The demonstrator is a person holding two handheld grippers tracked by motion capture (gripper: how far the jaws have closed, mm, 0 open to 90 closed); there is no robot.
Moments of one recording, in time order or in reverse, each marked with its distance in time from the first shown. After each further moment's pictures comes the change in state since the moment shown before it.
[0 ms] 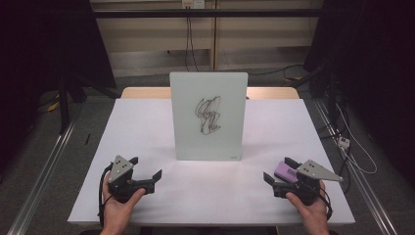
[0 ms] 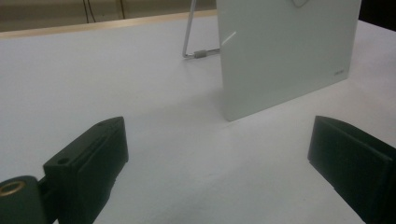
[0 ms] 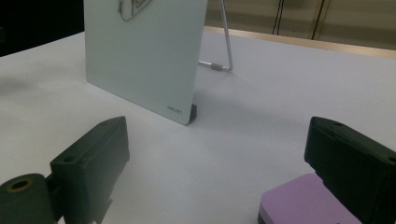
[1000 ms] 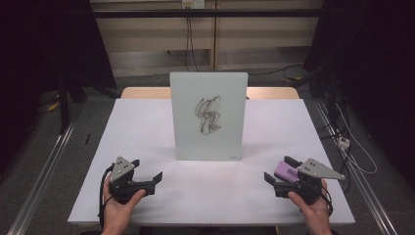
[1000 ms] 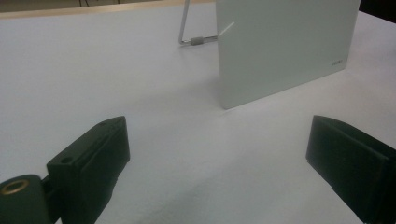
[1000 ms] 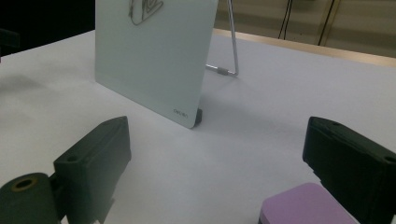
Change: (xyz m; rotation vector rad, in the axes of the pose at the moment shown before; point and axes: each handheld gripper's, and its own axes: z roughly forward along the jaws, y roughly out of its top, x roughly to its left) left arm 0.000 -0.003 0.002 0.043 -0.020 -0.026; right arm 0.000 0.009 -0.004 0.001 0.028 -0.032
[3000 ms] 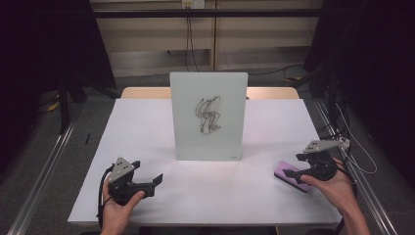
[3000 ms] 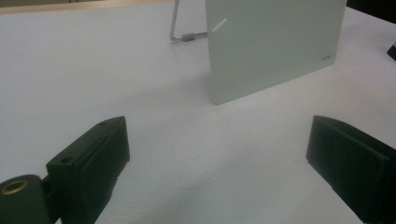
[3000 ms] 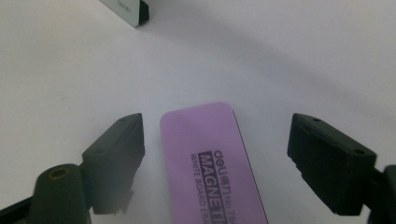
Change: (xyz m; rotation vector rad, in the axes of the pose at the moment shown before) left arm -0.001 0.000 -0.004 0.012 -0.035 0.006; right arm -0.077 0.019 0.008 0.485 0.078 -0.108
